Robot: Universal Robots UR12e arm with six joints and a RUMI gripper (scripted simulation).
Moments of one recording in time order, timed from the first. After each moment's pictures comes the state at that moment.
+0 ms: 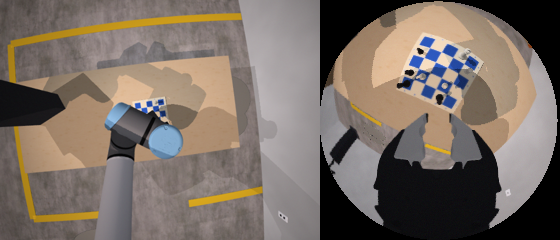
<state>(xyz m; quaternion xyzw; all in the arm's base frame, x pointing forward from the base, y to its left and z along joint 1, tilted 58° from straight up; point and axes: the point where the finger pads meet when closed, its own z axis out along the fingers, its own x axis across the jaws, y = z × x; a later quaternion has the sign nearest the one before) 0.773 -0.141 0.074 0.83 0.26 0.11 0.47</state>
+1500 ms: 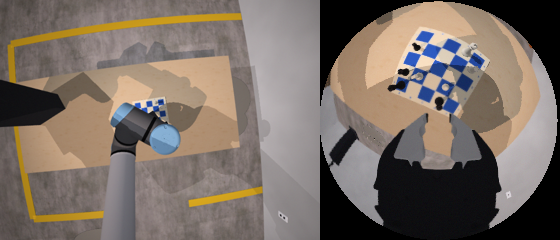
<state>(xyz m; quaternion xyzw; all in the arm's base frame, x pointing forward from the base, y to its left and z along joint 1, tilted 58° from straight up) 0.790 -0.168 0.054 0.83 0.26 0.11 0.47</state>
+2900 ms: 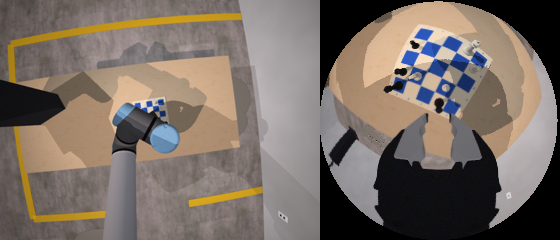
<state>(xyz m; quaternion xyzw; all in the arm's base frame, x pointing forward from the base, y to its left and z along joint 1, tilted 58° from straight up) 0.796 -0.179 0.046 0.83 0.26 0.11 0.47</state>
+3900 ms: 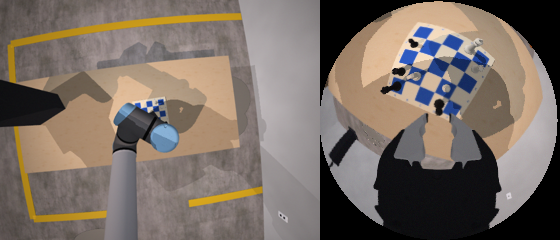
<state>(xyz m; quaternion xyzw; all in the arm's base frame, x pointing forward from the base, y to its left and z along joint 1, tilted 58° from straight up) 0.801 -0.186 0.041 0.83 0.26 0.11 0.47</state>
